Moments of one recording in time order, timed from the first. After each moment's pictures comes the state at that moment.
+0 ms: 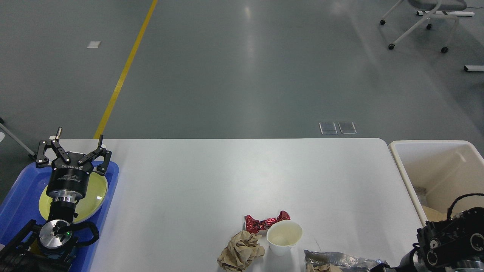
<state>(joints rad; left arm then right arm) -0.27 0.24 -1.34 -0.77 -0.04 -0.59 -0.29 1.30 -0.57 -1.12 1.58 -0.47 -0.01 -0.22</state>
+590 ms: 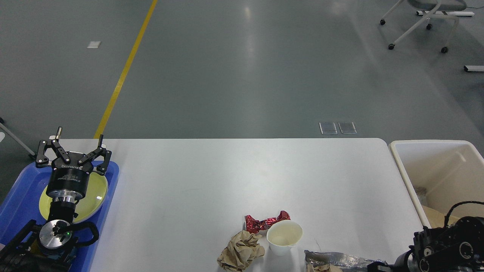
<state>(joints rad) -0.27 0.24 -1.34 -0.77 -0.04 -0.59 -0.29 1.22 -0.54 -1.08 1.54 -0.45 -0.13 -0.22</state>
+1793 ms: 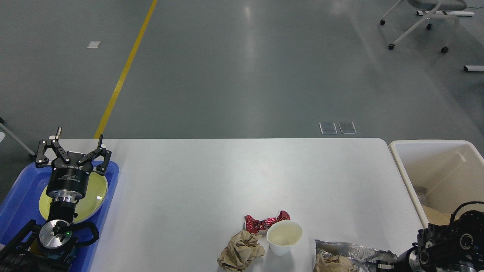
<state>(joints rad) -0.27 0.24 -1.34 -0.77 -0.04 -0.59 -0.29 1.28 -0.58 -1.08 1.56 -0.31 -0.05 -0.21</state>
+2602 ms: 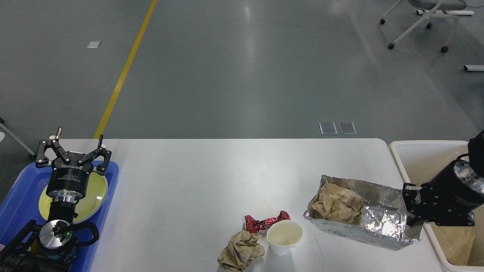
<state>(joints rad) -0.27 0.24 -1.34 -0.77 -0.04 -0.59 -0.29 2.09 -0.62 -1.46 1.59 0.09 0.64 -0.15</state>
